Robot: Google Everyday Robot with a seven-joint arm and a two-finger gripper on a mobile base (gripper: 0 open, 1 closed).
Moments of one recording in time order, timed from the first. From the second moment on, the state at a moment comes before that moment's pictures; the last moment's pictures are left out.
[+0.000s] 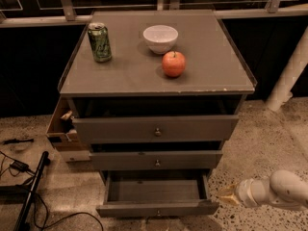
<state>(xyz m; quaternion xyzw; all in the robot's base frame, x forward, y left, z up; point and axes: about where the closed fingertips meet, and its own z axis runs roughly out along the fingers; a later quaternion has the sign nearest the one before) 0.462 -0.302 0.386 -0.43 0.84 0.19 0.26</state>
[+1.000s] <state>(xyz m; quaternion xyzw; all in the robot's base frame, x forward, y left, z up) 0.451 -0.292 0.309 -0.44 0.83 0.22 0.26</state>
